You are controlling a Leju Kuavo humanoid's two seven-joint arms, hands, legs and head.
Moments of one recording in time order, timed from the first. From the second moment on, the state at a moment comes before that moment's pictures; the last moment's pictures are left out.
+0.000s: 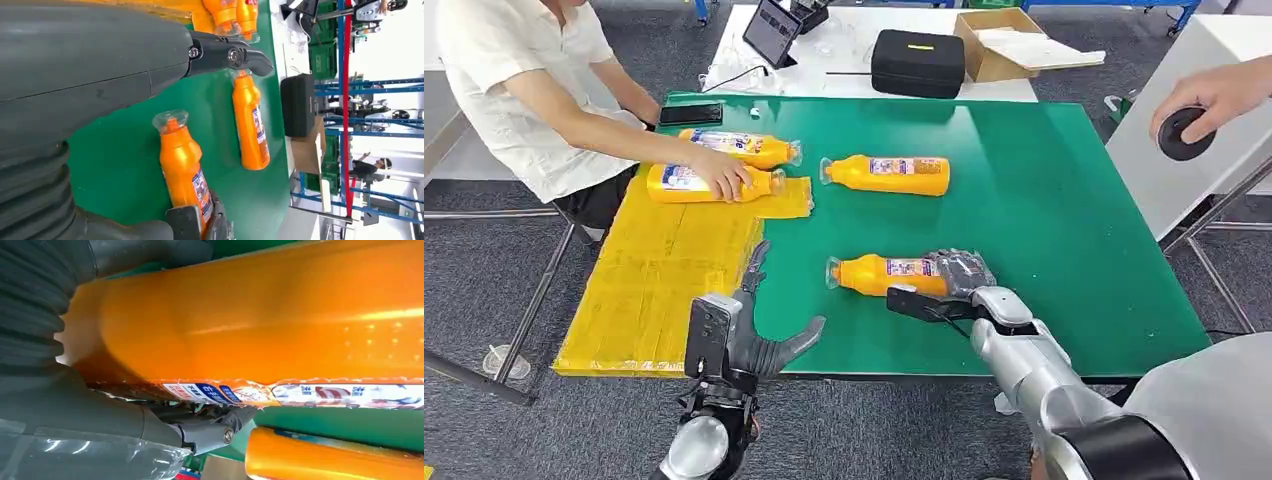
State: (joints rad) left arm -0.11 -0.19 -0.64 -1.30 -0.04 0.31 -0.39; right arm -0.64 -0.07 0.30 -0.39 1.19 -0.15 -0.14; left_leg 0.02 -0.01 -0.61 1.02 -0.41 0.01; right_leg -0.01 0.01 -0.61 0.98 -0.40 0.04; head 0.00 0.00
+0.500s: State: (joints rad) left arm -0.12 -0.20 -0.63 -1.26 0.04 0.37 -0.43; right arm -0.59 -0.06 0.20 -0.44 0.72 0.07 -0.50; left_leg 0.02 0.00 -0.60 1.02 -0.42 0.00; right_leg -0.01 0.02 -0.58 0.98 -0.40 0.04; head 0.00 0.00
